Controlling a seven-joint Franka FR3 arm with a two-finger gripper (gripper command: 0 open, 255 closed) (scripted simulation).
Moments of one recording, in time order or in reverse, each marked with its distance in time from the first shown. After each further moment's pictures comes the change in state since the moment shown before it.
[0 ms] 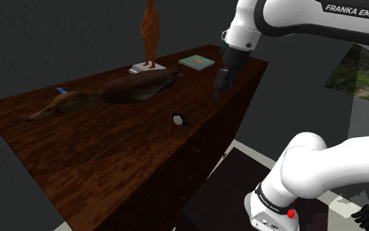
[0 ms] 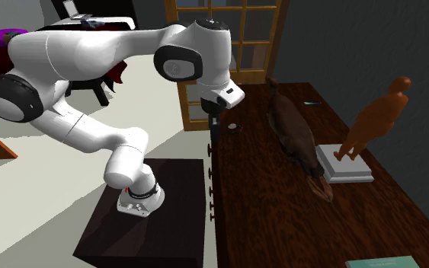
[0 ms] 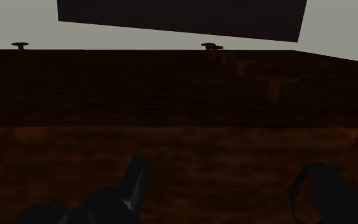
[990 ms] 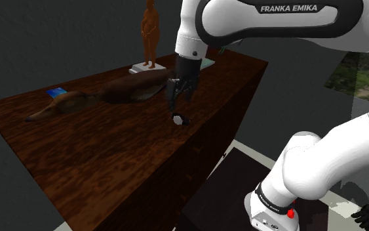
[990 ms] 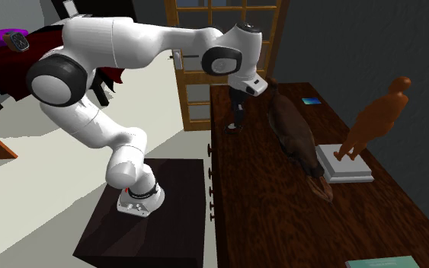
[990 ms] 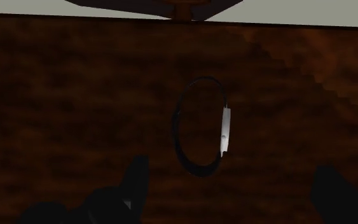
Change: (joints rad) arm 0.071 0.335 0.165 0.162 0.105 0.163 0.162
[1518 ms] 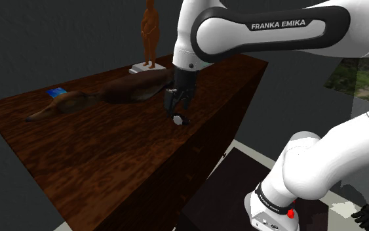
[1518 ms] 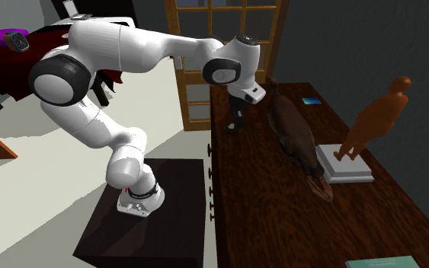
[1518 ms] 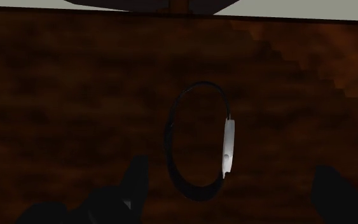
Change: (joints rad) arm 0.005 0.011 0.013 -0.072 0.008 0.084 0.001
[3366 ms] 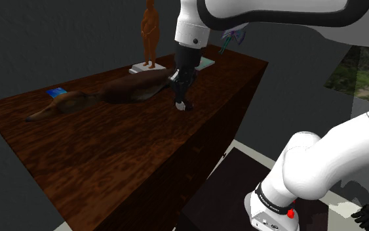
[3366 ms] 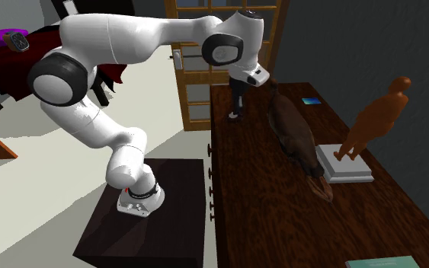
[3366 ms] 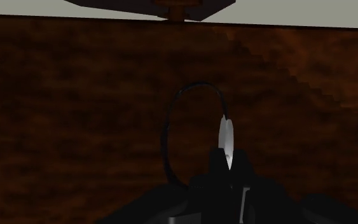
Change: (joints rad) arm -0.004 0.000 -0.010 0.159 -0.010 -0.157 0.017
